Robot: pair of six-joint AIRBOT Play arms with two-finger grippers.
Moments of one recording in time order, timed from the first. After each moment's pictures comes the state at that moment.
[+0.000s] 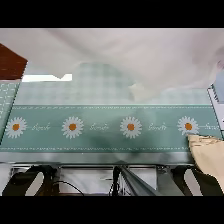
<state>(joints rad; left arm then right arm) 0.08 -0.63 1.48 1.08 -0.84 -1.26 -0.39 -0.68 1.56 -0.82 1.16 1.34</state>
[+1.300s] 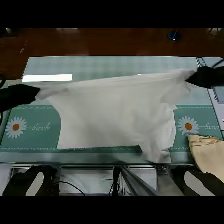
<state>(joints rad) 0.09 -0.61 0.86 1.21 -1.01 -1.48 -0.19 -1.04 1.26 -1.13 1.33 1.41</state>
